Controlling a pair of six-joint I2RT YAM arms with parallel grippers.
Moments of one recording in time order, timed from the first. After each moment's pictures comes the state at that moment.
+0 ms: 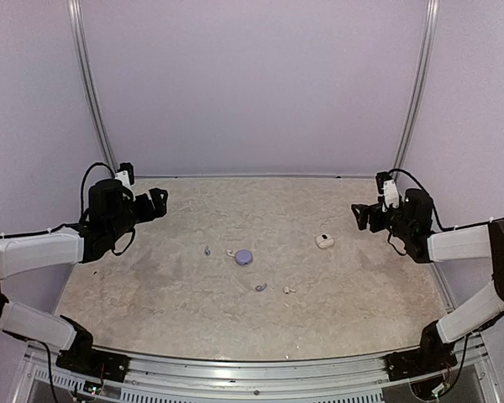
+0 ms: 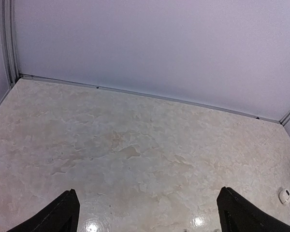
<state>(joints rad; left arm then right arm) -0.38 1.27 0.64 0.35 -0.21 -0.37 0.16 1.42 0.53 0.66 -0.13 -0.06</state>
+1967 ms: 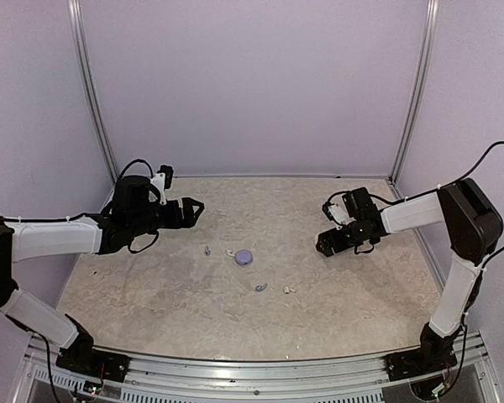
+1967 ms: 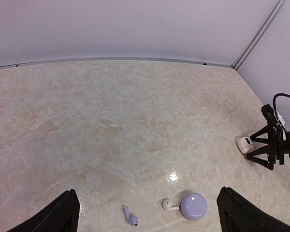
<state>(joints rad) -0.53 1.41 0.78 0.25 0.01 -0.34 0.40 1.83 0.98 -0.07 -0.10 -0.01</state>
